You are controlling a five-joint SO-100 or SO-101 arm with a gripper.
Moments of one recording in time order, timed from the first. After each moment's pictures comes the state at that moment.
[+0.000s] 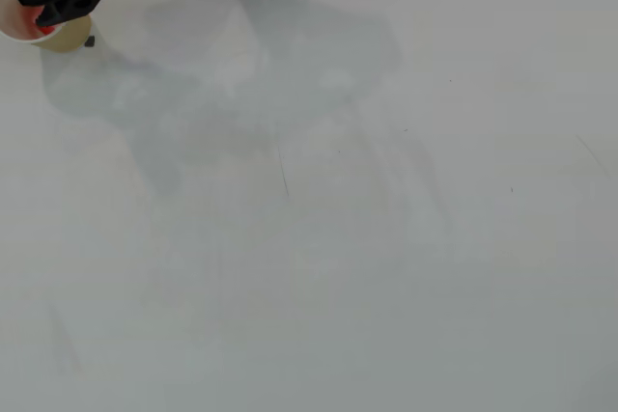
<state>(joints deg) 69.9 128.8 131.7 42.5 89.6</state>
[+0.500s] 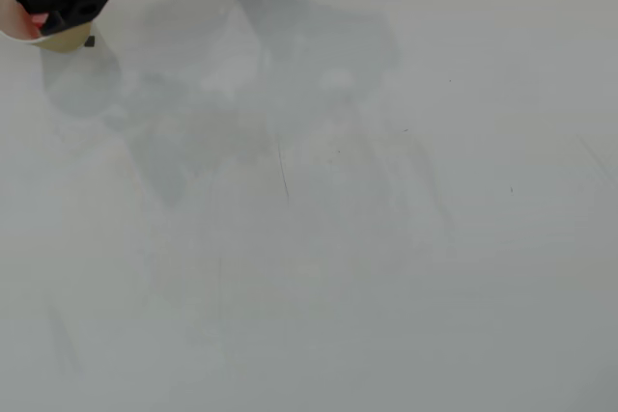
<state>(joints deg) 67.1 128.8 131.7 42.5 89.4</state>
